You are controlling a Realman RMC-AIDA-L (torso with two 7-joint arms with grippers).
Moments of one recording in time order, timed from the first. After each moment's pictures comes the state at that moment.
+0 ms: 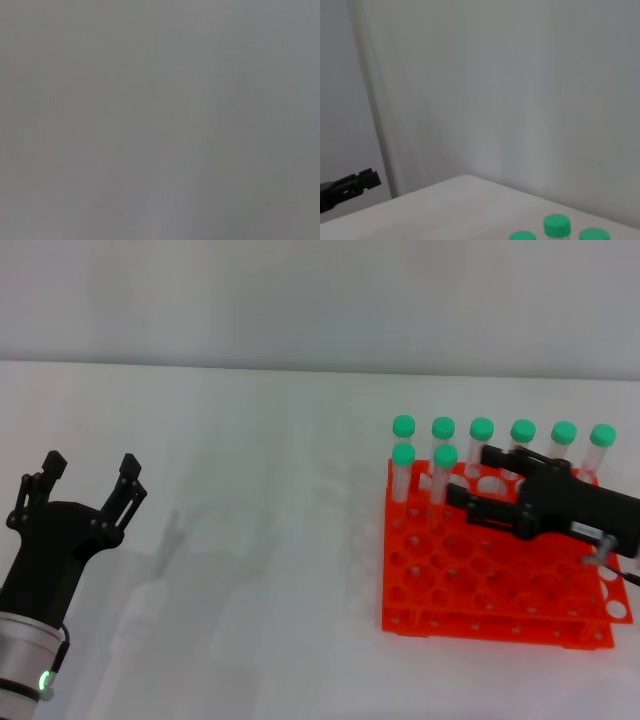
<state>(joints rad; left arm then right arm) -0.25 -2.09 2.50 0.29 -0.98 1.36 -0.15 0.61 2.01 -1.02 -0.29 1.79 1.28 -2.12</state>
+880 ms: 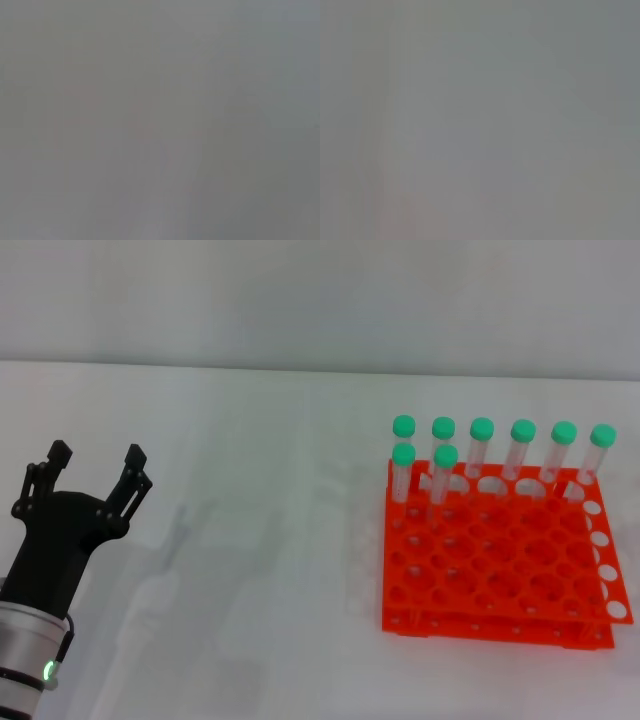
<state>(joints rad) -0.27 -2.09 2.50 0.28 -0.98 1.37 -0.15 0.36 2.01 -0.28 -0.21 1.82 1.37 -2.58</state>
